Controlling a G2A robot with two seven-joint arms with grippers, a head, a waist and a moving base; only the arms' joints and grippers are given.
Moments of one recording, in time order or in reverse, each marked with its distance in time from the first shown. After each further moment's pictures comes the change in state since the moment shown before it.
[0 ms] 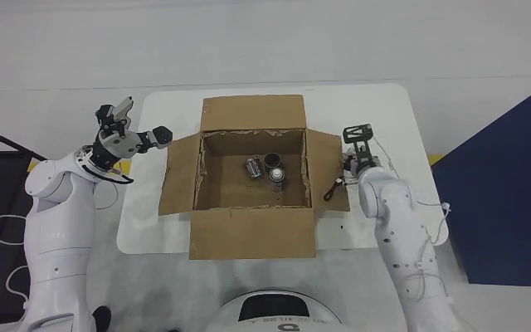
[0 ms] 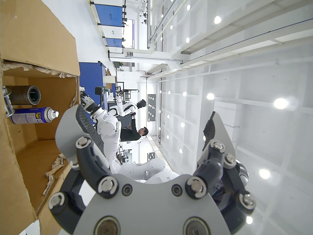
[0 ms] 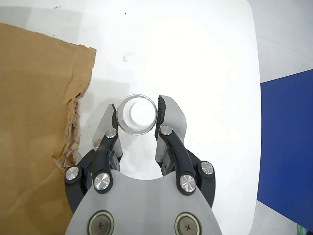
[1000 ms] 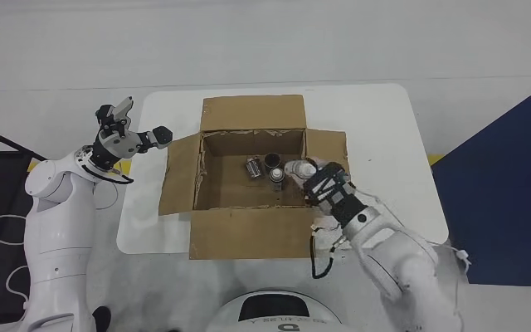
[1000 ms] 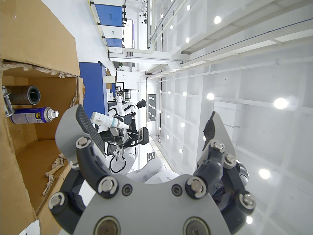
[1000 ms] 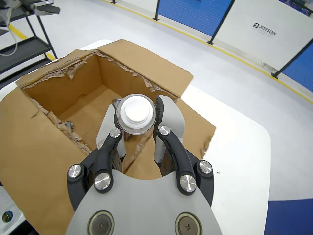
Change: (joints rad) left arm 0.000 0.000 0.000 0.000 0.000 0.000 0.000; right arm -0.360 0.026 -0.136 -0.632 -0.042 -0.377 -0.280
